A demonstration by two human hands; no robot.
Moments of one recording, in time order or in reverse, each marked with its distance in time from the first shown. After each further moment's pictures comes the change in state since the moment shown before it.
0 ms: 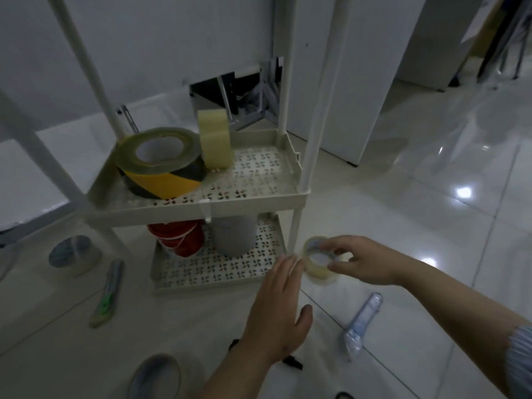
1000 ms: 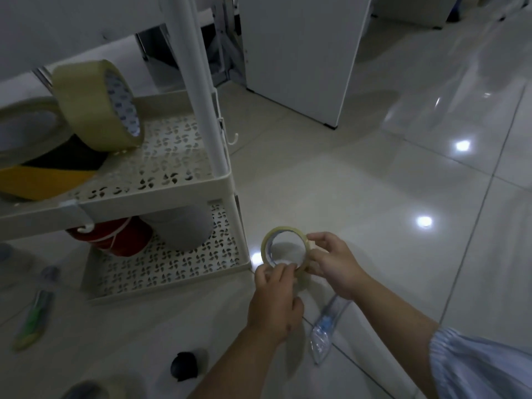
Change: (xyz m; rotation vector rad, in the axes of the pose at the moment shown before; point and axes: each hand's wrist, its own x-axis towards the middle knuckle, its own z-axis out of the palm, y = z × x) left_hand 0.068 0.000 0.111 0.080 -0.214 -0.270; right_hand 0.054 0.127 0.088 1.148 0.402 0.430
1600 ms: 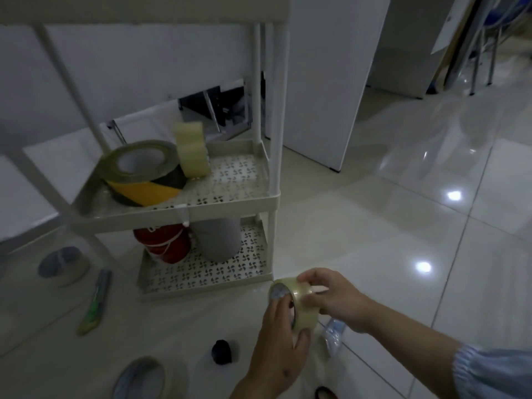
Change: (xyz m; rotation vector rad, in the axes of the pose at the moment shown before) left_hand -0.105 -0.003 -0.036 -0.431 0.166 0.046; right_hand -0.125 -0.045 0.036 -0.420 -0.256 -0.121
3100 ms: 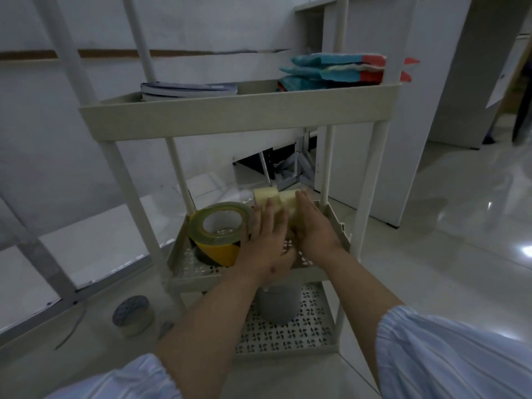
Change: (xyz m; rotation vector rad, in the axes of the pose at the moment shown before) left_hand 0.124 0.054 -0.229 0.755 0.090 0.057; right_hand 0.125 -0.199 0.063 -0.460 0.398 -0.632
